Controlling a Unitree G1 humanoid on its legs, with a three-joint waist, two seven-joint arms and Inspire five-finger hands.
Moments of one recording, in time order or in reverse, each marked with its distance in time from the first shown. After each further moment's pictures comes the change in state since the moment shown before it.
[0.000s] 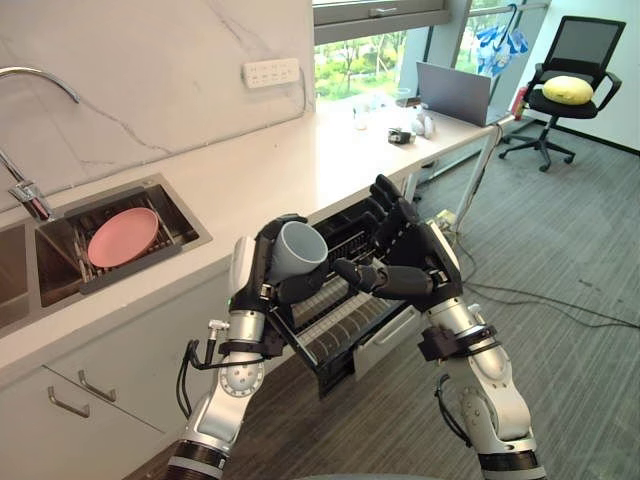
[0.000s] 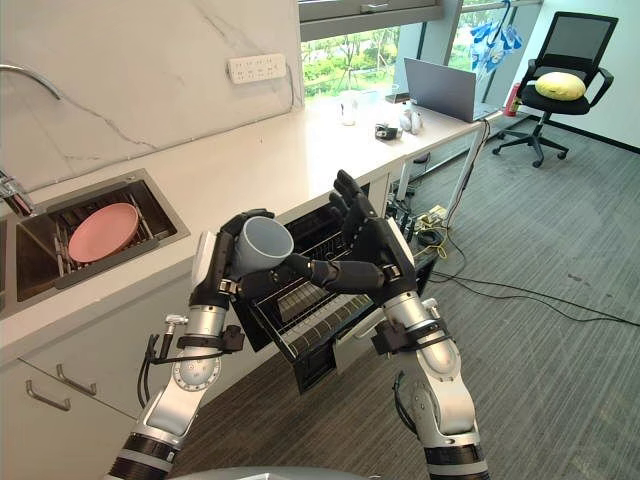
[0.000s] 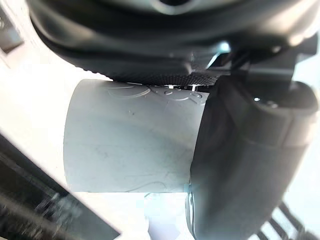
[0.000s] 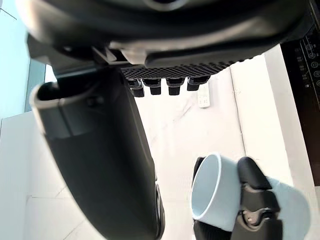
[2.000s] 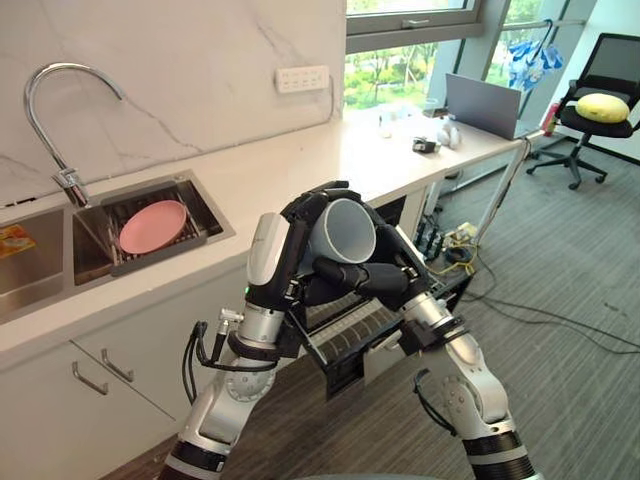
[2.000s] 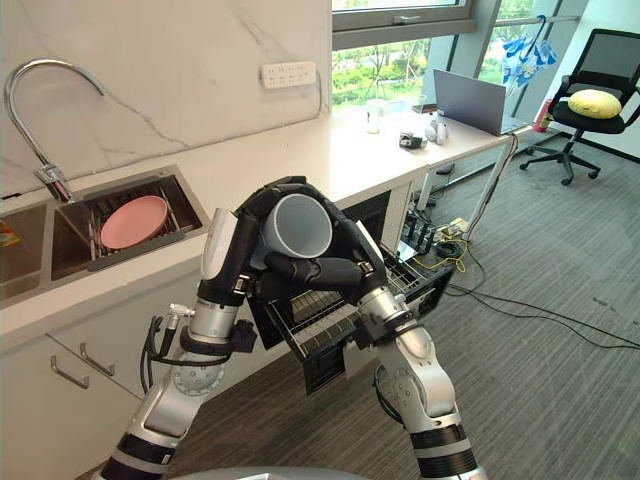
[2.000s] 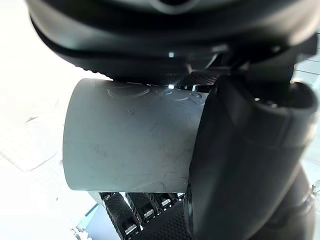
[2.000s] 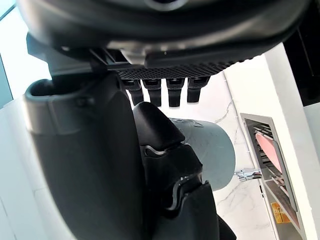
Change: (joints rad) left arm -0.025 0.039 -0.126 -0.187 0.142 -0.111 -0.046; right arm -0.090 0.002 0.118 0.083 0.150 0.055 -0.012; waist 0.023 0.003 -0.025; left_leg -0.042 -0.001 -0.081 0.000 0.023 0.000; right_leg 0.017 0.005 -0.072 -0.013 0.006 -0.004
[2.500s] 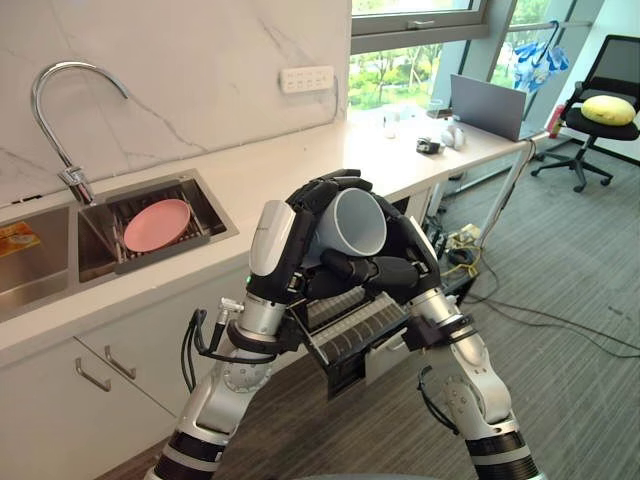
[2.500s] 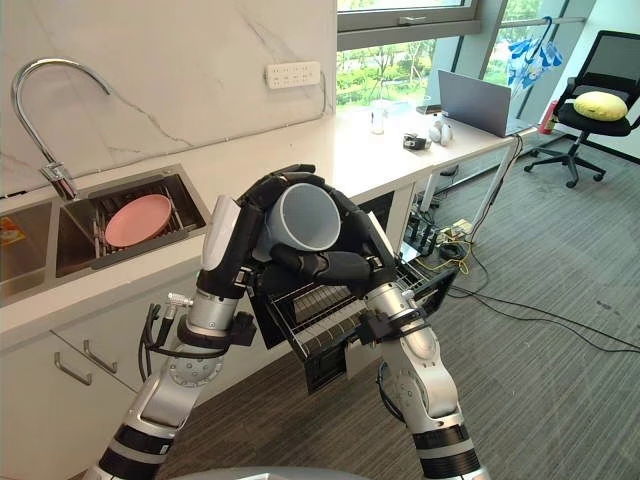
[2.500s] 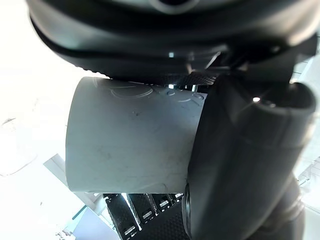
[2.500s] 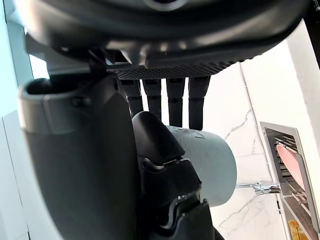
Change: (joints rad) left arm -0.032 0.013 0.001 -0.039 -0.033 0.000 -0.054; right arm 0.001 -0.011 0.005 -0.017 -0.014 -0.087 -0.051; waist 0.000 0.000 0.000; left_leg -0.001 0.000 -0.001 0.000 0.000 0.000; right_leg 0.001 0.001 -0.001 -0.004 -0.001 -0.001
